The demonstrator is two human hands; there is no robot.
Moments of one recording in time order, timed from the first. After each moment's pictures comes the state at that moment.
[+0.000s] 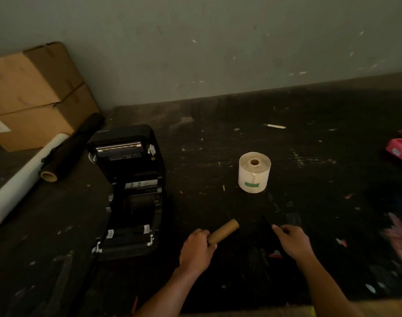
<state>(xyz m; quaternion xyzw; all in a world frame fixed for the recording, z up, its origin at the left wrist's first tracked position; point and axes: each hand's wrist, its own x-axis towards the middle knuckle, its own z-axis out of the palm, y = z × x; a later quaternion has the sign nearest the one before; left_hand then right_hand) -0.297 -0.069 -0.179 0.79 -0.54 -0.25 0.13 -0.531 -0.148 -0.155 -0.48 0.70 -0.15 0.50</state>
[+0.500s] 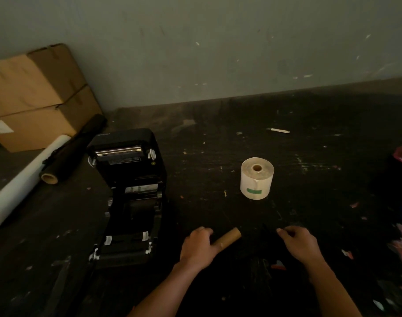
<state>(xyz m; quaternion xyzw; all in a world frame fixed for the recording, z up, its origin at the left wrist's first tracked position) -0.295 -0.096 -0.168 0.78 -0.54 -0.28 0.10 -0.538 -0.169 -0.149 -0.54 0.71 -0.11 0.45</state>
